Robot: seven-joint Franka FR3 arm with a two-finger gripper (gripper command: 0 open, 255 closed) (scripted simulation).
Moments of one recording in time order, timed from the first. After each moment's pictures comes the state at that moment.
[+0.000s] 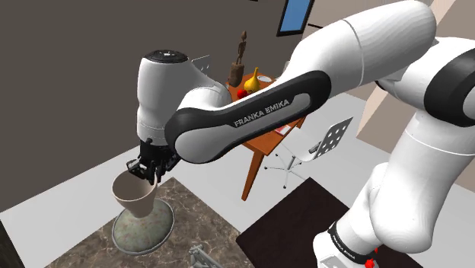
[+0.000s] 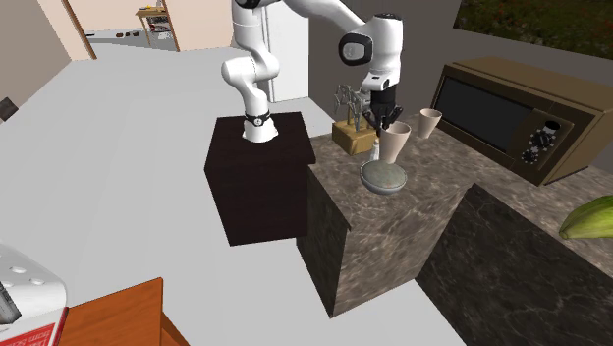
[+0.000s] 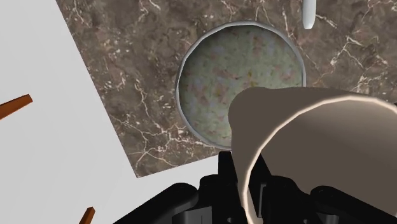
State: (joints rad) arm 0.33 0.19 0.46 -1.98 -0.10 2.29 0.87
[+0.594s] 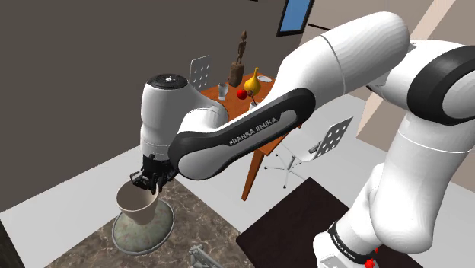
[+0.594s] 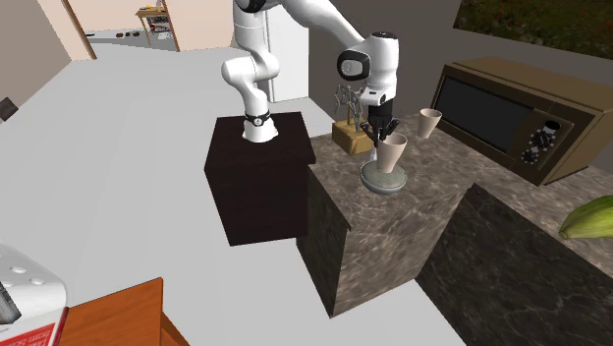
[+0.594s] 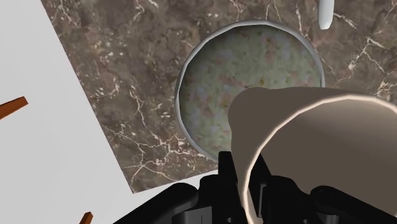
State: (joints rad) arm 0.34 0.25 0.44 -2.03 -0.14 2.39 0.90
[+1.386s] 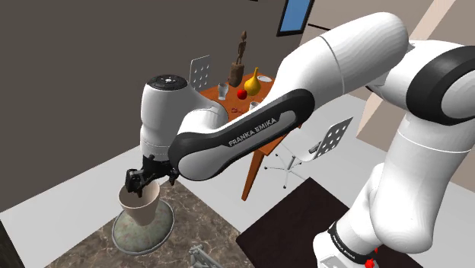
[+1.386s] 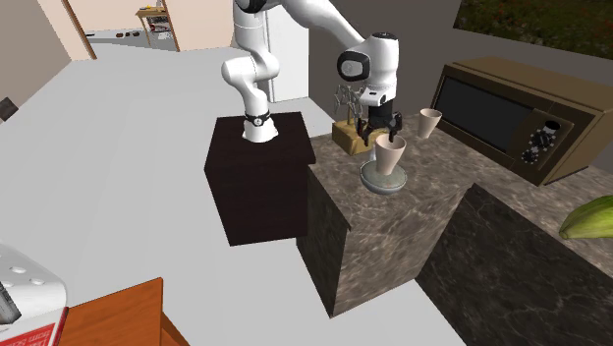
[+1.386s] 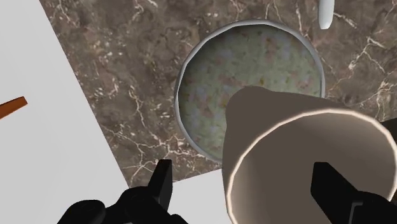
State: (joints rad) arm 0.34 0.25 0.44 -2.03 -0.14 2.40 0.90
